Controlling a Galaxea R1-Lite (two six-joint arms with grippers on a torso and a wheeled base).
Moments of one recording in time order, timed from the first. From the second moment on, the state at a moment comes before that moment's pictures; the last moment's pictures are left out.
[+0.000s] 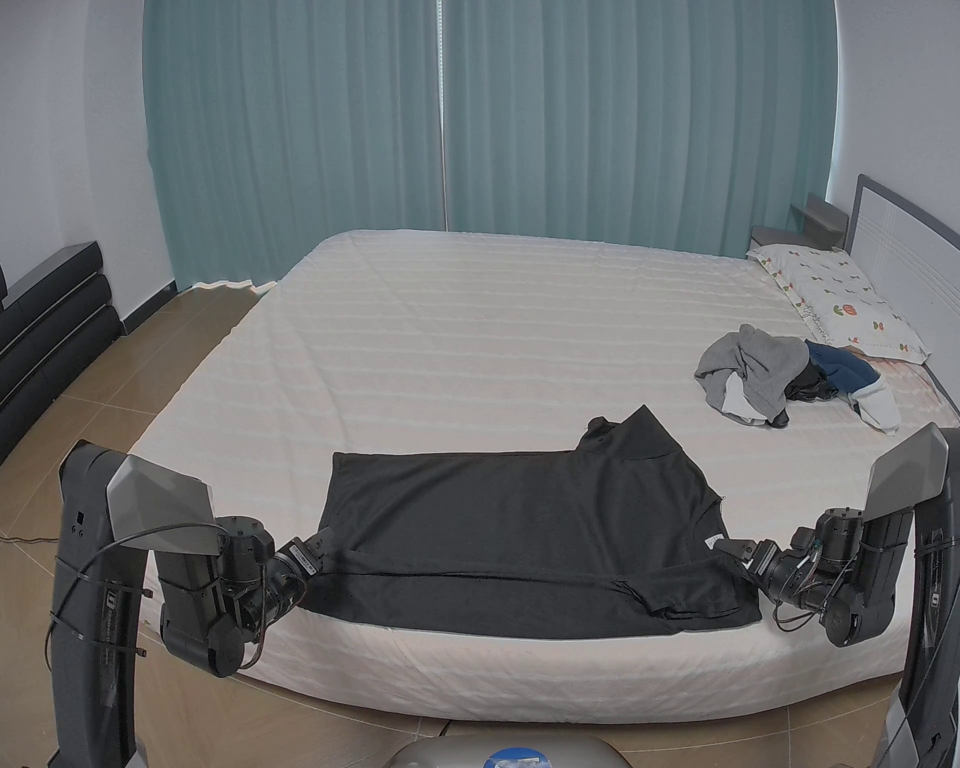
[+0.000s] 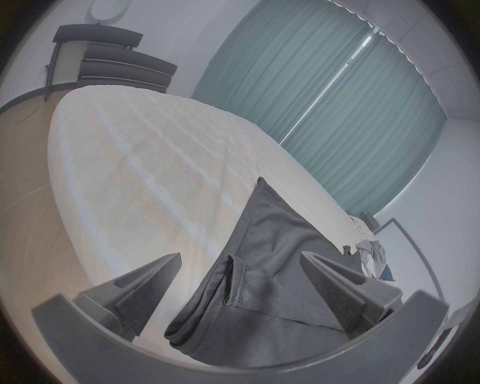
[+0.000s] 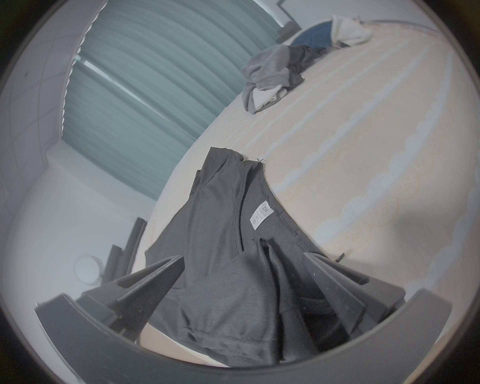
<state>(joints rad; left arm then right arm) -0.16 2.53 -0.55 -1.52 0.08 -0.73 -0.11 2.50 -0.43 -1.55 0.41 0.66</state>
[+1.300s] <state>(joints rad) -0.29 2.28 -0.28 -1.42 -0.23 -0.93 -0.13 2.47 -0.43 -1.55 0.47 0.77</state>
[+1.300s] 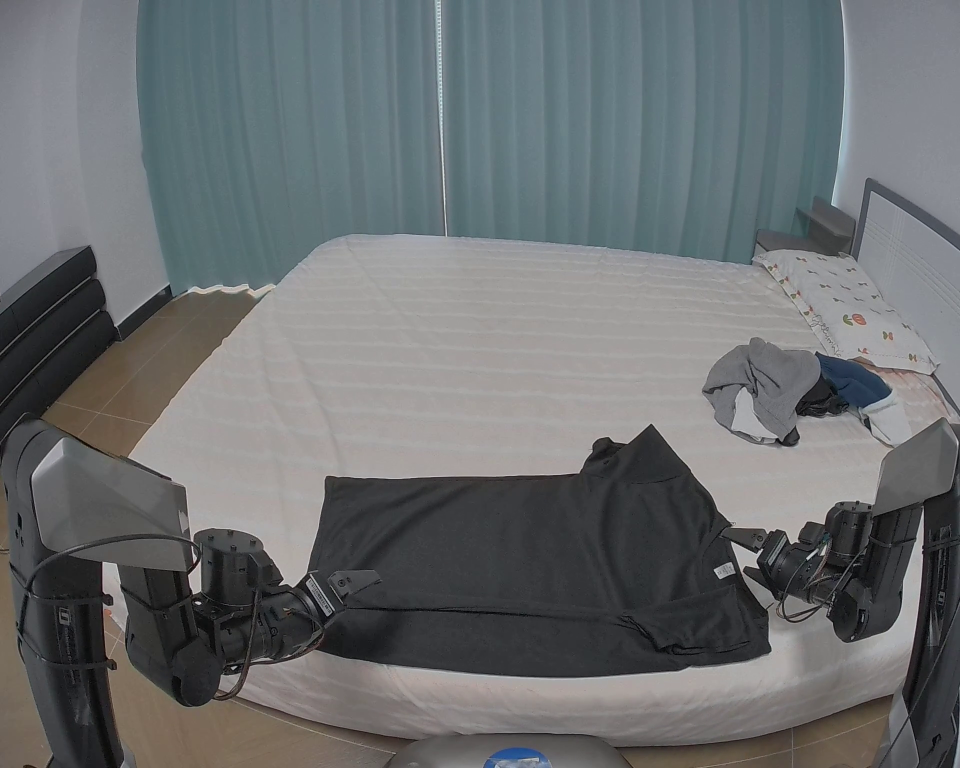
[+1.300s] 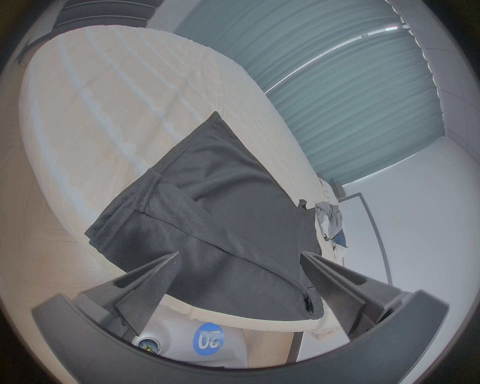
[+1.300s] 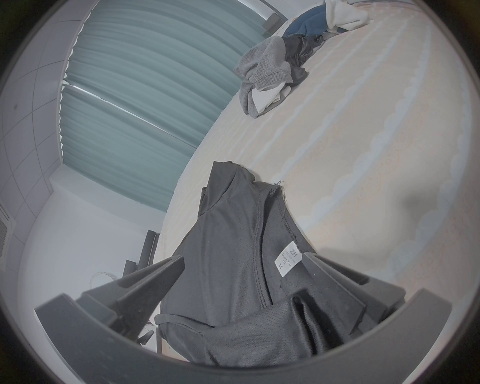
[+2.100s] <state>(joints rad) -0.35 2.30 -0.53 -1.10 0.02 -0.90 -0.12 2.48 -0.43 -1.55 0.47 0.76</state>
